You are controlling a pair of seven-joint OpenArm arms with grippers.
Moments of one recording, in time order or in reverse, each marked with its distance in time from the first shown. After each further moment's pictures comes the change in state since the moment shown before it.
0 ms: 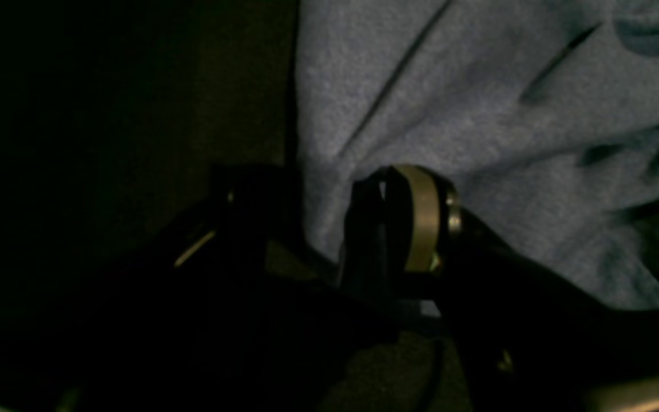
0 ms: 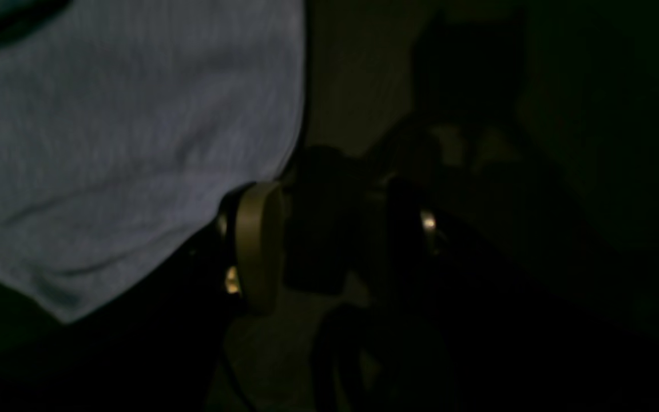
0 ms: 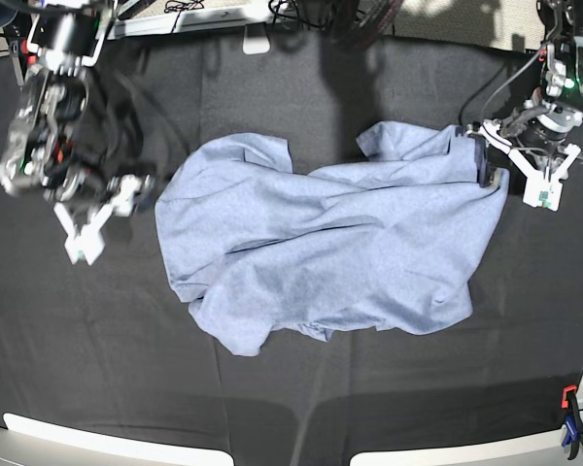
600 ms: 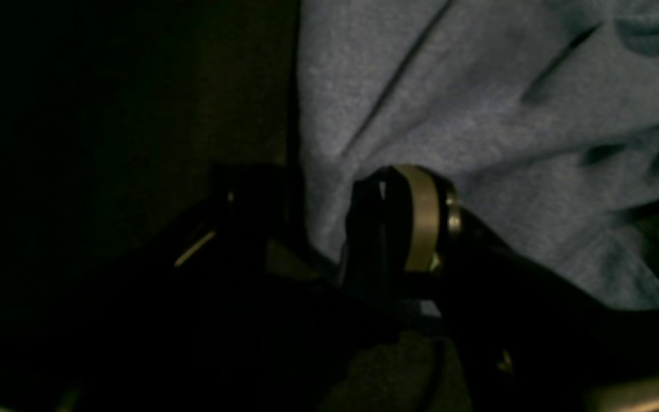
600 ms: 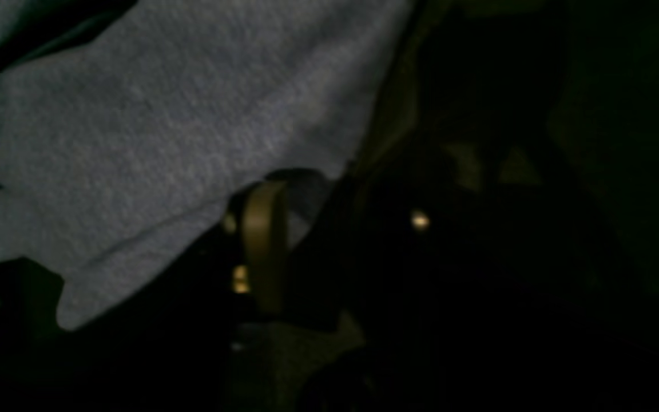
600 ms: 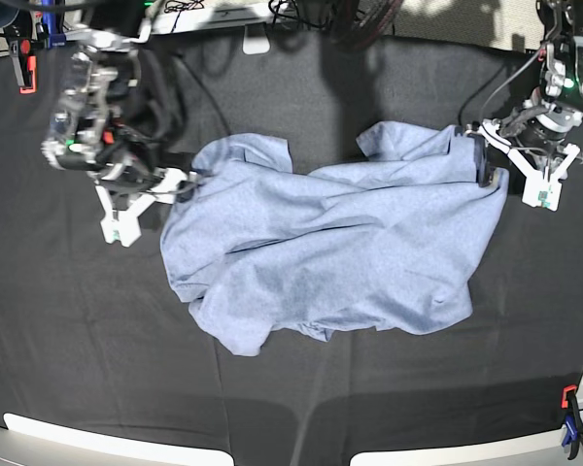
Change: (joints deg) left arm 0.0 0.0 0.0 0.0 0.3 0.0 0.0; right arm -1.6 -13.3 0.3 0.7 -10.2 -3.8 5.0
